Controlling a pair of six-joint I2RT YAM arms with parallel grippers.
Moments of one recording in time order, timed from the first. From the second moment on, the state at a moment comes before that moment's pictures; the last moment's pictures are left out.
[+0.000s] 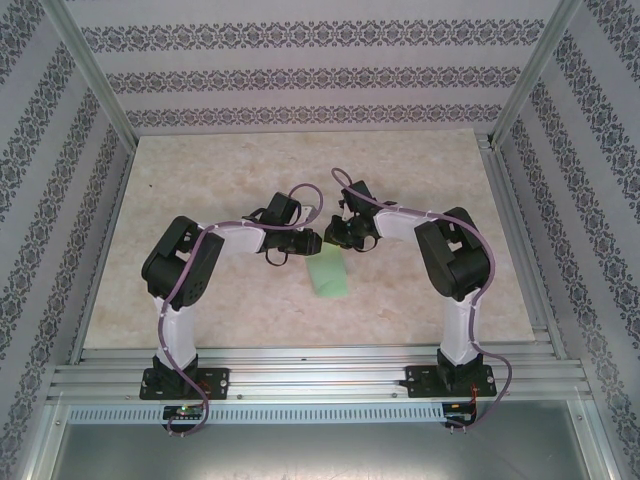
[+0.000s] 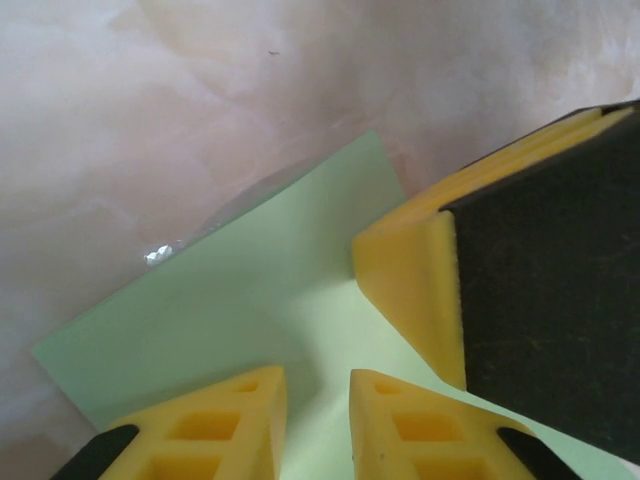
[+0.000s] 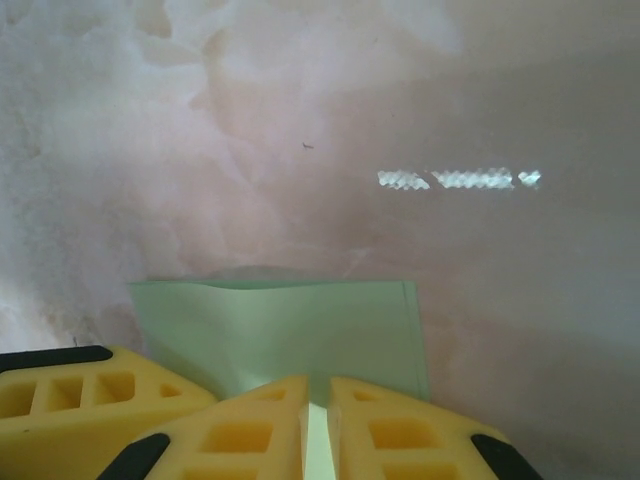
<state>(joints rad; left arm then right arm) -0.53 1.98 1.13 -0.09 0.45 -0.41 0.48 2.01 1.23 -0.29 -0.38 0.66</state>
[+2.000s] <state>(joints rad) -0.80 1.76 0.80 0.05 0.52 -0.45 0.48 2.03 1.27 -0.37 -0.34 0.63</state>
